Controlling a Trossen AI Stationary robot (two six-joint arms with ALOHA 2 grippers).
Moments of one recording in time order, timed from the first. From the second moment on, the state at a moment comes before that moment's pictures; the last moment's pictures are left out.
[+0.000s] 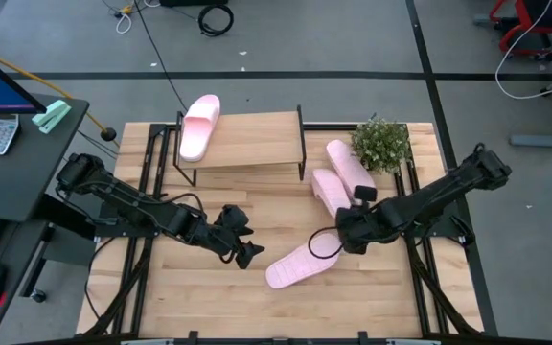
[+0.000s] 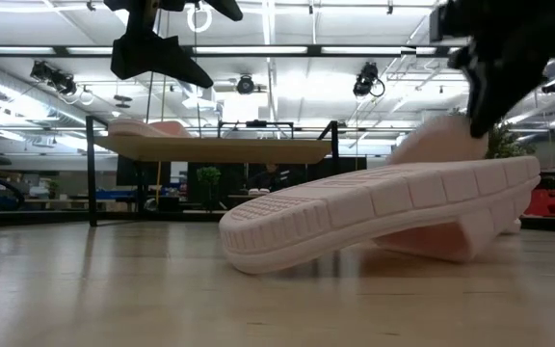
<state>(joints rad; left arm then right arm) -0.42 1.43 1.00 -0.28 -0.40 -1.00 0.41 1.39 1.02 -1.10 0.47 0.59</state>
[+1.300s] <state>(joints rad) -0.42 1.43 1.00 -0.29 -0.40 -0.97 0.55 1.37 1.24 -1.10 0.36 1.17</state>
